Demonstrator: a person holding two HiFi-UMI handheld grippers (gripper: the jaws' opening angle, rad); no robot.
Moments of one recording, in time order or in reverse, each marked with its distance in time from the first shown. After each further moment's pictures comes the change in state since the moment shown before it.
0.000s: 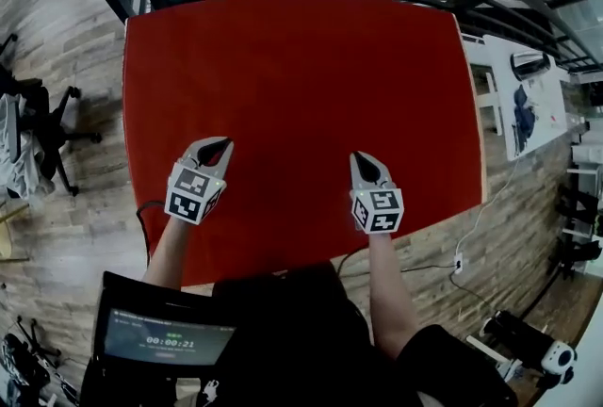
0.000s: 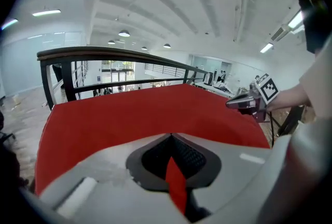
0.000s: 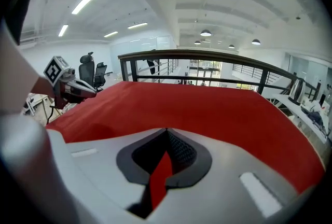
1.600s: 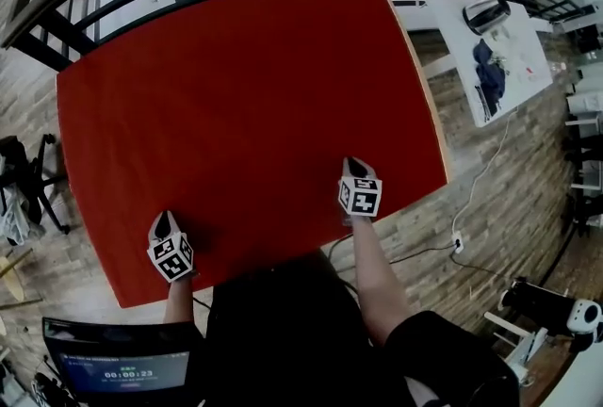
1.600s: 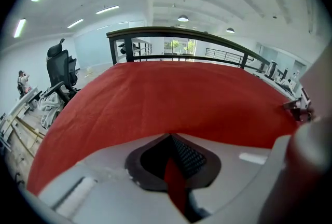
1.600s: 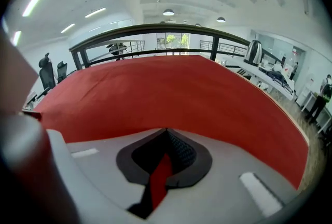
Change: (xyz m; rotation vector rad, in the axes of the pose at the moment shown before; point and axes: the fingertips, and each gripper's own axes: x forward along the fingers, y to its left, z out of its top) left arm 0.017 -0.087 -0.126 -0.414 0.154 0.625; right arm -0.047 -0.255 -0.155 0.258 0.198 -0.264
